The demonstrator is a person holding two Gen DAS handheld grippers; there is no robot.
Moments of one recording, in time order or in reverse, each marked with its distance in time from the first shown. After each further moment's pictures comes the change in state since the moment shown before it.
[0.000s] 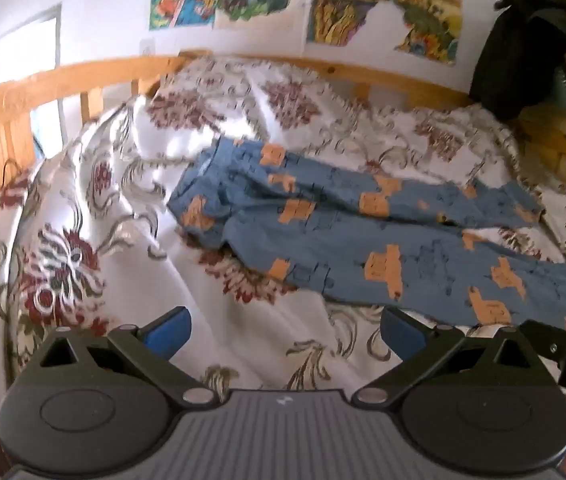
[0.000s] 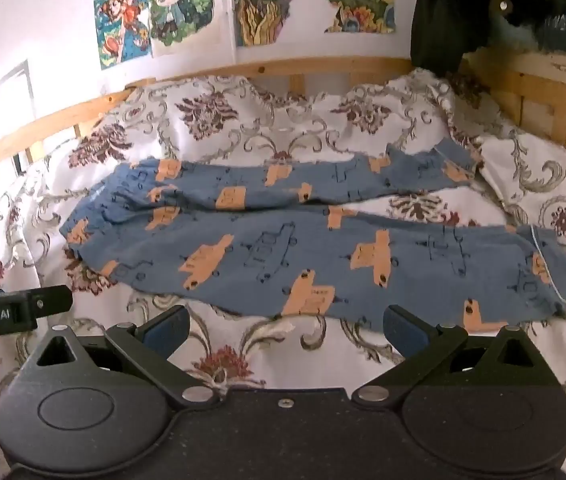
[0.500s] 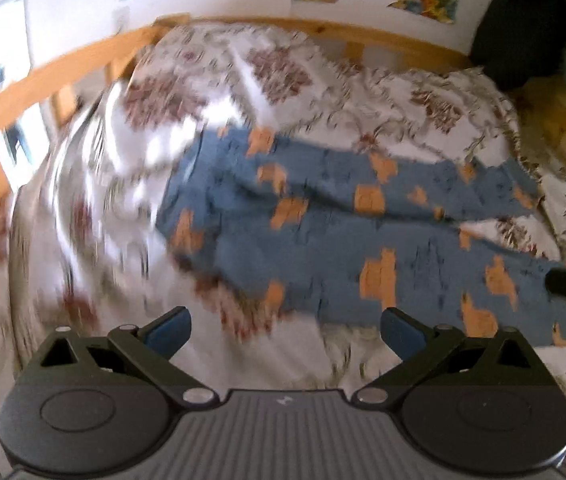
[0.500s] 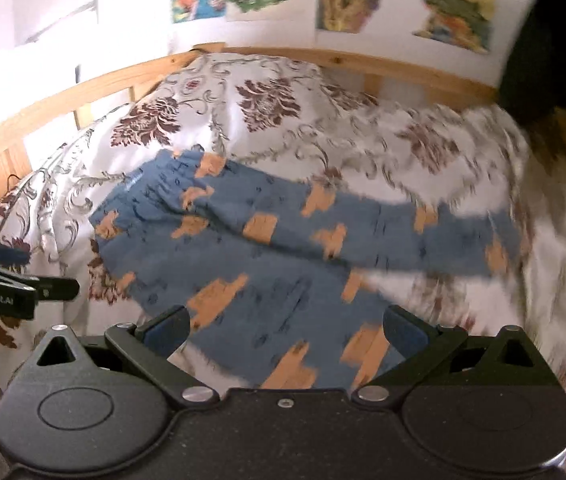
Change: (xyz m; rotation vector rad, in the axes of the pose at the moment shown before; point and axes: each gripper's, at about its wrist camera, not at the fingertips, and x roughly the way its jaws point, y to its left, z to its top) left arm 0.011 -0.002 0.088 0.072 0.166 -0.034; right arm 0.017 -0.023 0.142 -0.273 0.144 0.183
